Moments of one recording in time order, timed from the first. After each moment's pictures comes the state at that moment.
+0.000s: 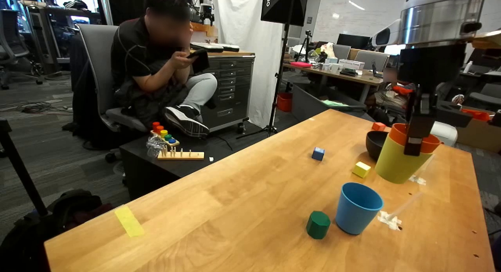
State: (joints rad) arm 0.01 -0.05 0.02 -2.29 -0.09 2.03 -0.19
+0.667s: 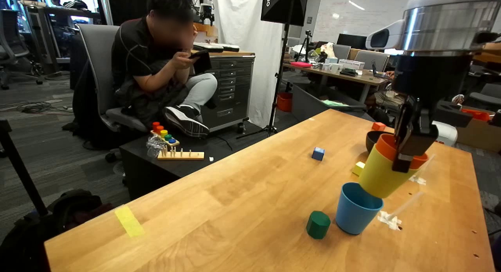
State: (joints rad) arm 0.07 -0.07 0.06 -2.37 -0.07 2.17 -0.20
